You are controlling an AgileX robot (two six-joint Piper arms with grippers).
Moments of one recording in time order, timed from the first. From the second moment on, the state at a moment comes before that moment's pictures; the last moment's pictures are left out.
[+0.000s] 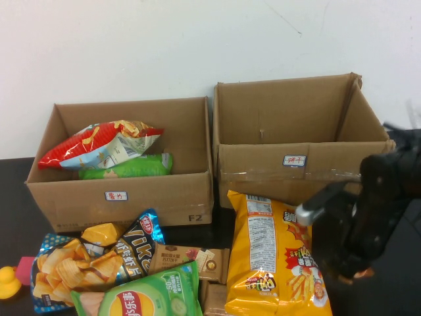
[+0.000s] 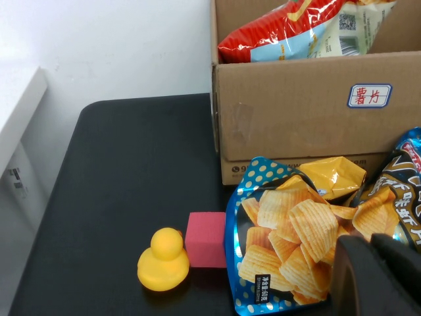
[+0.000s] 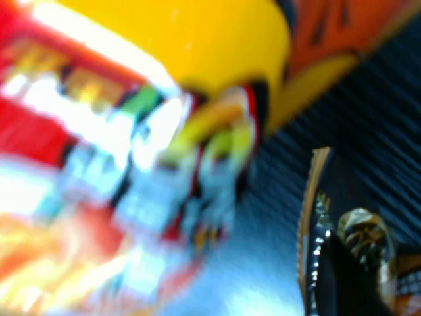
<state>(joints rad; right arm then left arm) 0.37 2.02 -1.14 0.07 0.73 -0.38 0.06 -0.01 0.02 -0.11 0.36 0.11</state>
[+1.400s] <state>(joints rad) 0.36 2.04 -1.84 0.06 0.89 -0.31 0.06 -0.01 0.02 -0.11 0.36 0.11</state>
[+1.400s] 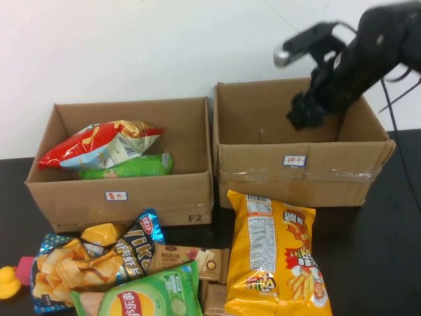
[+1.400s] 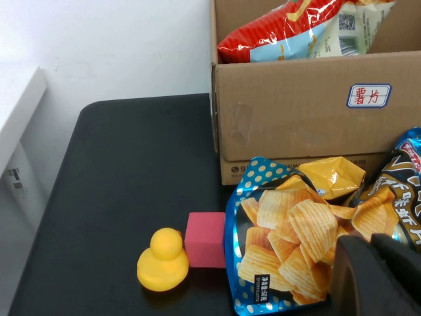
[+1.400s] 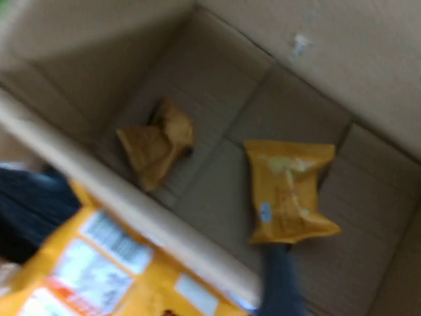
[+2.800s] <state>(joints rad) 0.27 0.36 -0.14 0.24 -0.05 -0.48 0.06 -0.01 0.02 -0.11 0.36 0.11</state>
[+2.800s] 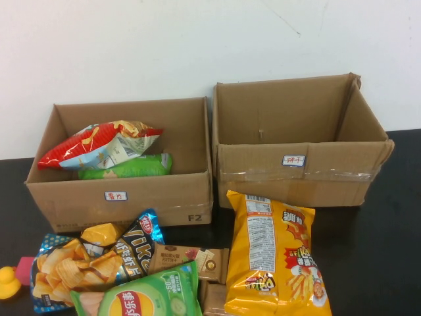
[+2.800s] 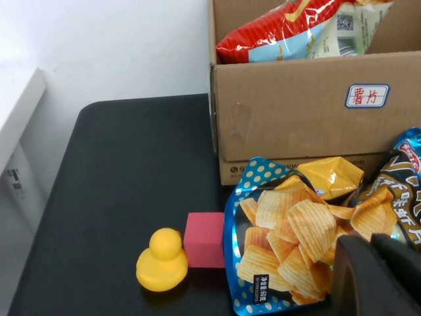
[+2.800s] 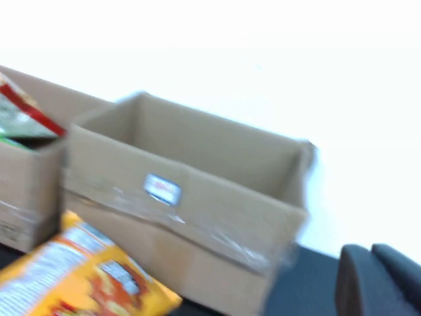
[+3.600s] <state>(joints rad) -0.01 -0.01 0.03 -0.03 0.40 -0.12 0.06 -0.01 0.02 -0.11 0.36 0.11</state>
